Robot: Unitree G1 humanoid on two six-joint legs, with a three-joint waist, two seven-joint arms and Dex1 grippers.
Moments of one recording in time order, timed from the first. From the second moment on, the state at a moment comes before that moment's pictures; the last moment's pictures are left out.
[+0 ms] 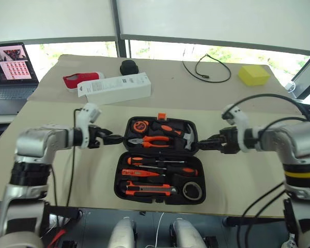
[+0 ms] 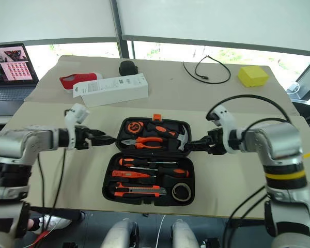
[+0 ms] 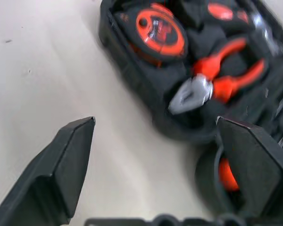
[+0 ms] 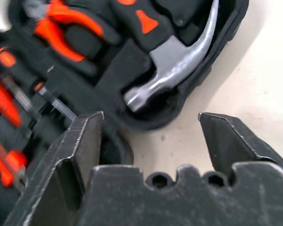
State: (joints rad) left arm -0.68 0.67 0.03 0.08 -0.49 1.22 -0.82; right arm -0.73 -0.70 0.03 -0.07 0.49 1.48 0.76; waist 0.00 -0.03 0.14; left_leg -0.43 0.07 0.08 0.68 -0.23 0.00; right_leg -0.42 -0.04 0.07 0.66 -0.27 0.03
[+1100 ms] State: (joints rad) left arm -0.40 0.43 0.21 0.13 -0.46 0.43 -0.82; right arm -0.41 -0.67 0.09 -0.08 0.18 0.30 0.77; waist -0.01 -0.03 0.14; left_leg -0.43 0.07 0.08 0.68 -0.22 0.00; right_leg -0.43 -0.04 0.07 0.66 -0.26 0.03
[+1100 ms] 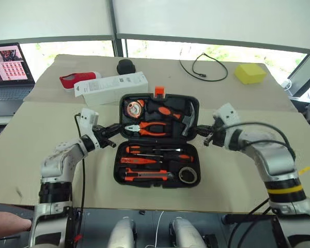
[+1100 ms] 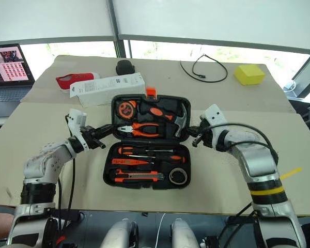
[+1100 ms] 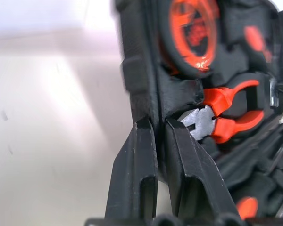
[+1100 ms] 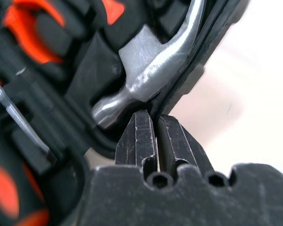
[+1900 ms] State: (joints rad) left arm -0.02 0.69 0.27 0.15 -0.37 -0.04 -1.02; right arm 0.13 -0.90 0.06 -0.02 0.15 -0.49 0.82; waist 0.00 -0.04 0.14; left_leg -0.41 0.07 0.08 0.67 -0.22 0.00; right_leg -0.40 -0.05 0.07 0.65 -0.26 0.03
